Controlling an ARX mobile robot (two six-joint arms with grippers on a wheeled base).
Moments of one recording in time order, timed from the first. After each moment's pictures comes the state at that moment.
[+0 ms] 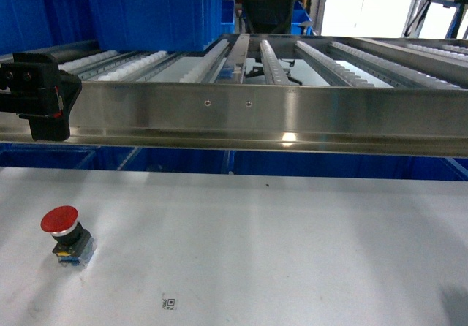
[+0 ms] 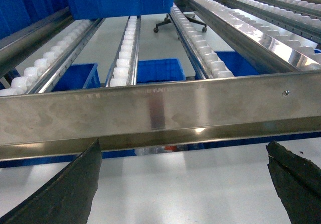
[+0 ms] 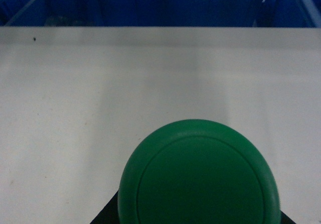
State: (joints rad) left arm -0.10 1.45 0.52 0.73 -0.03 0.03; right arm -0.08 1.67 0.37 0.74 -0.16 -0.01
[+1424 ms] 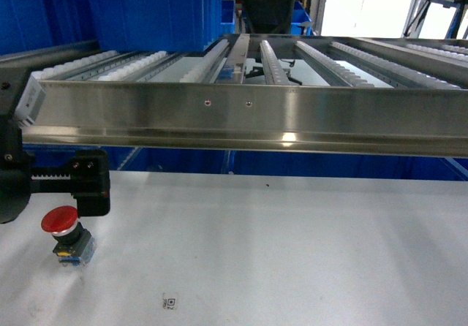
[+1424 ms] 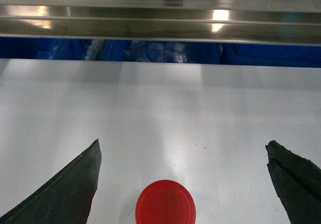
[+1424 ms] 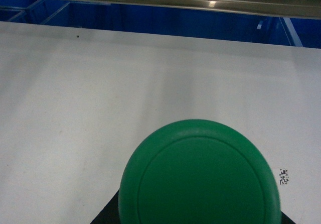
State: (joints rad) left arm -0.16 1.70 0.57 0.59 -0.18 -0.11; right arm -0.14 1.06 0.12 0.48 -0.26 -0.10
